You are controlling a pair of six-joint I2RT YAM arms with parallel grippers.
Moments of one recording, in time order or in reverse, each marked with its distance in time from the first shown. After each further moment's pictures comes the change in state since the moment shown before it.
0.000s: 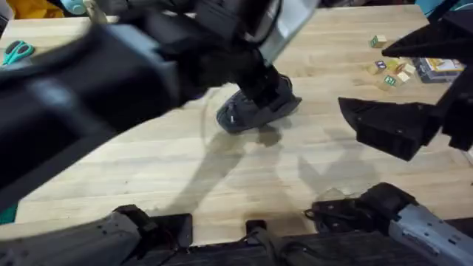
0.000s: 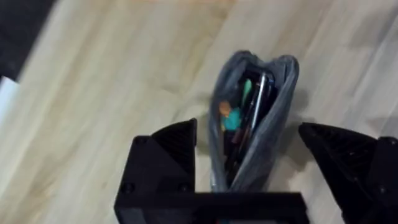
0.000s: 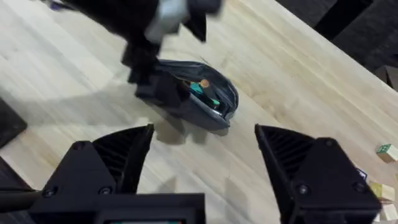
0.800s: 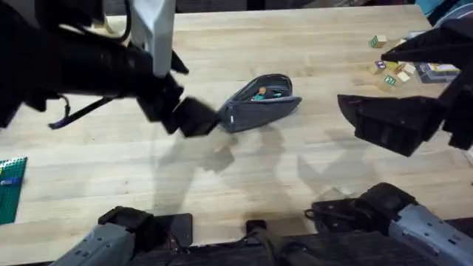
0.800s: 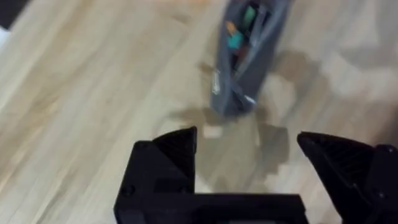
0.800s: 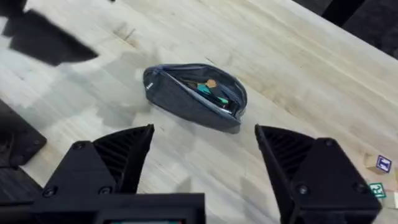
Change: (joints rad) left arm 0.427 -0.334 0.008 -0.545 0.312 0.284; right arm 0.000 0.000 0.000 0.000 0.000 0.121
